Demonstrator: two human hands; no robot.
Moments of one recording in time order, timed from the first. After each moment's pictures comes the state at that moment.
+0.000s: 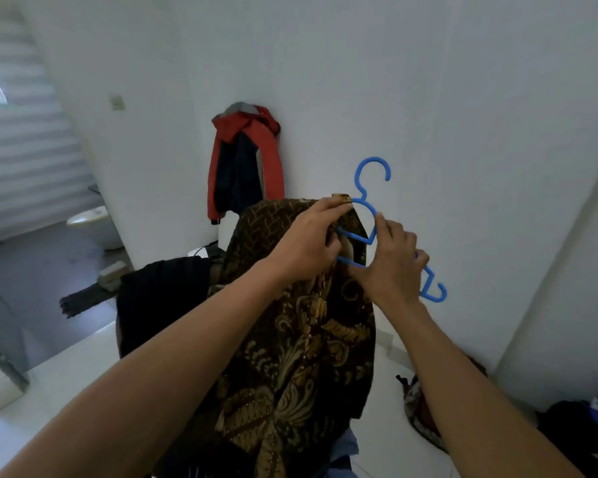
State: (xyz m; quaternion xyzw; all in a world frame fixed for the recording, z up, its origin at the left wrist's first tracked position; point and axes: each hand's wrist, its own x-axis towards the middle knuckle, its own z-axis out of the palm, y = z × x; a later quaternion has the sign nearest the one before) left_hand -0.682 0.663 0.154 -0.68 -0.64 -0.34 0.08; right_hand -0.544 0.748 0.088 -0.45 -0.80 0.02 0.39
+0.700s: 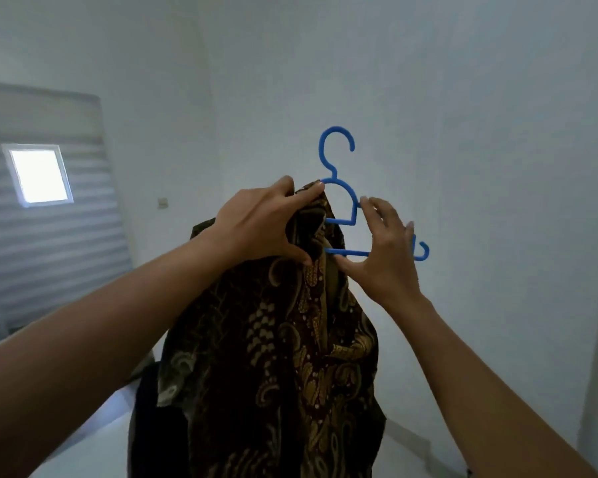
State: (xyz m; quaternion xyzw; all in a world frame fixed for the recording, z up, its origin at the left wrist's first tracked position) left_hand -0.716 0.596 0.354 -0.62 -0.67 -0.03 0.41; right_hand -0.565 0.746 0.250 -0.22 -0.78 0.04 0.59
